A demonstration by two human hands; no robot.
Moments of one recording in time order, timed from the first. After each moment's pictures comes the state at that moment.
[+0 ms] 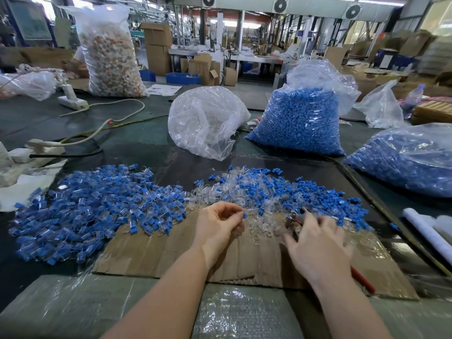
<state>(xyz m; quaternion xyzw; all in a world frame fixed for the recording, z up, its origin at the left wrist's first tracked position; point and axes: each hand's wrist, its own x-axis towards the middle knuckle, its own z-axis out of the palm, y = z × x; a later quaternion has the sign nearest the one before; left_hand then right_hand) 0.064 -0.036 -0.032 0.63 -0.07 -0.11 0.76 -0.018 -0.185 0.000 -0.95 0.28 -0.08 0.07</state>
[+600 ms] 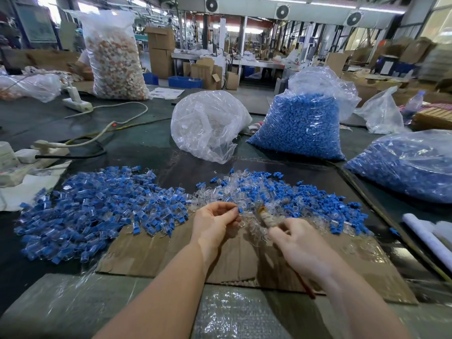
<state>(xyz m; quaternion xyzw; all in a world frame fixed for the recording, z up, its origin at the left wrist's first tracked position) 0.077 -0.035 -0.031 0.57 0.01 -0.13 0.81 -0.014 -0.168 0.029 -0.93 0.16 0.04 0.32</state>
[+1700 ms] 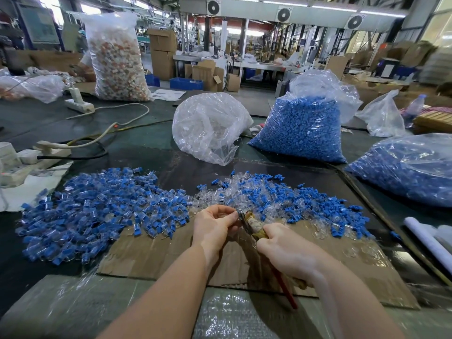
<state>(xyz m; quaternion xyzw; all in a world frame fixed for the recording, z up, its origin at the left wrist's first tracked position) 0.075 -0.034 -0.026 0.63 0.03 -0.10 0.77 -0.005 -0.149 0.040 -0.94 0.10 0.14 0.31</state>
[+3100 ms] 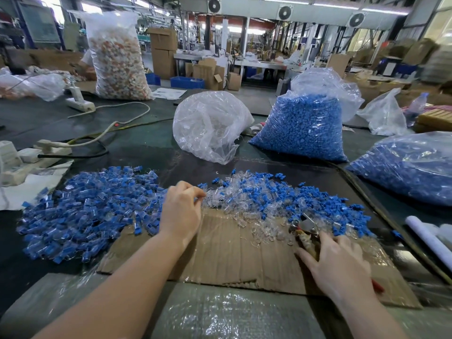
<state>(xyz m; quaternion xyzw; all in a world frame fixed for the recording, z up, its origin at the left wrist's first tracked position) 0.102 0.016 -0.015 0.91 -0.11 0.21 0.34 -0.031 -0.209 -0.015 -0.96 0.29 -0.05 0.01</state>
